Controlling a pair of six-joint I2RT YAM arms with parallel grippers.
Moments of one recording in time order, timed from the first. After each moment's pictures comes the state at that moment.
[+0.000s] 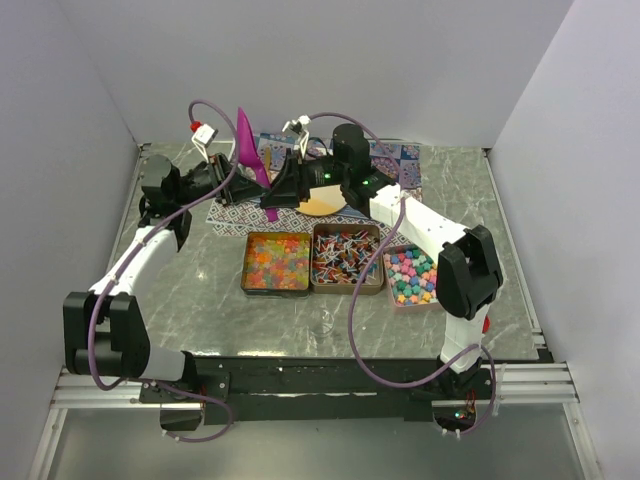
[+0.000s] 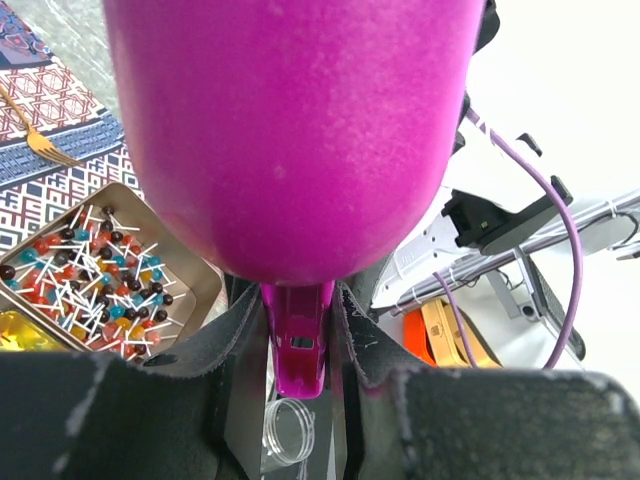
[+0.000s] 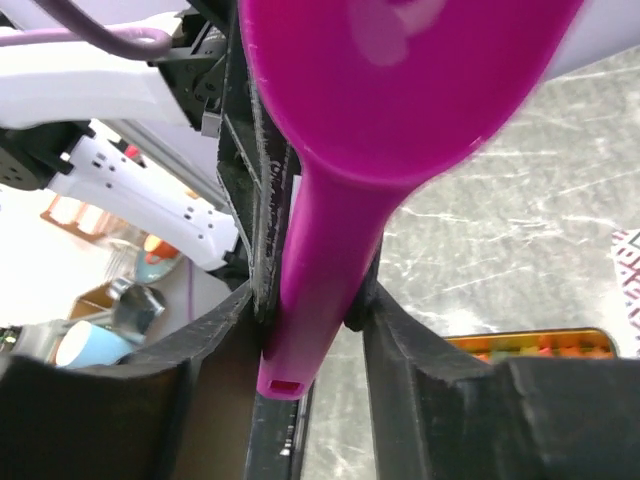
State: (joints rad) left arm -0.07 1.39 0.99 0.62 1.20 -1.05; right arm 0.62 1.87 1.61 0.23 -1.10 0.54
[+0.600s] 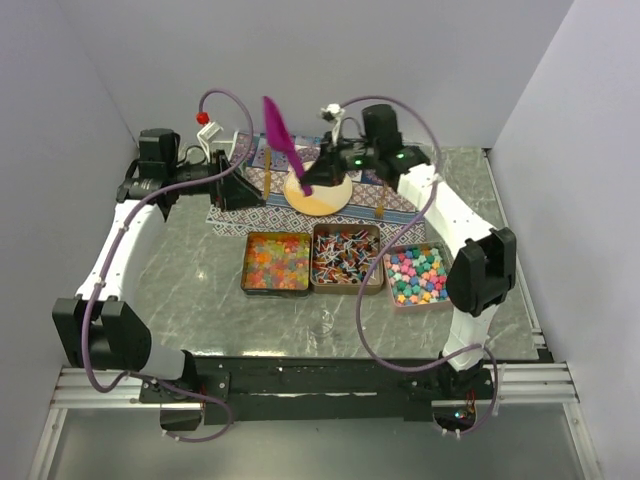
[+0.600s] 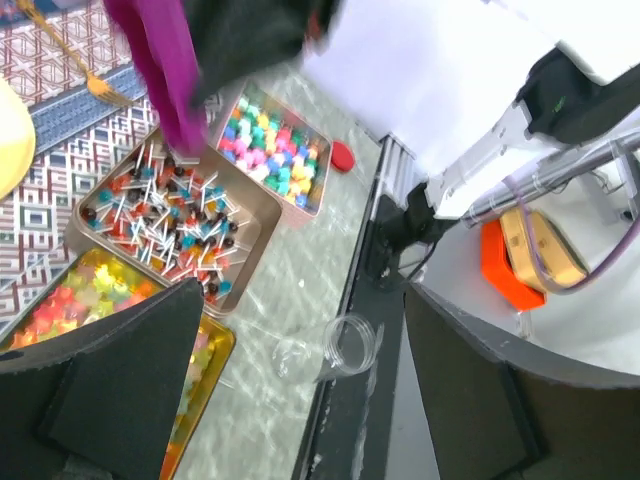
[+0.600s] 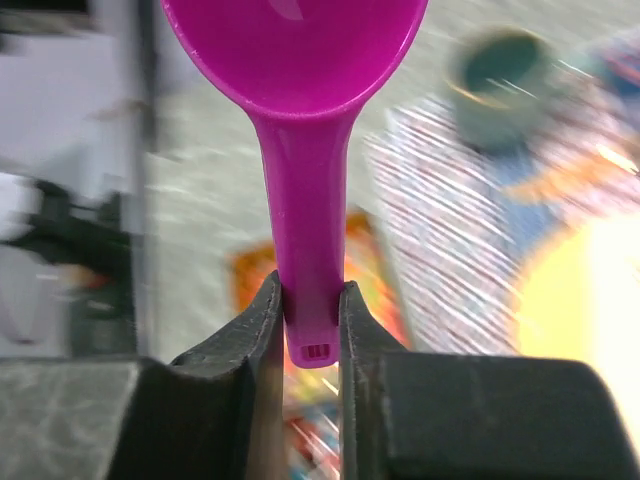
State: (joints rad) left arm -0.05 1.43 1.38 -0.44 1.28 -0.18; right arm 0.46 1.85 1.77 -0.34 -0.91 -0.01
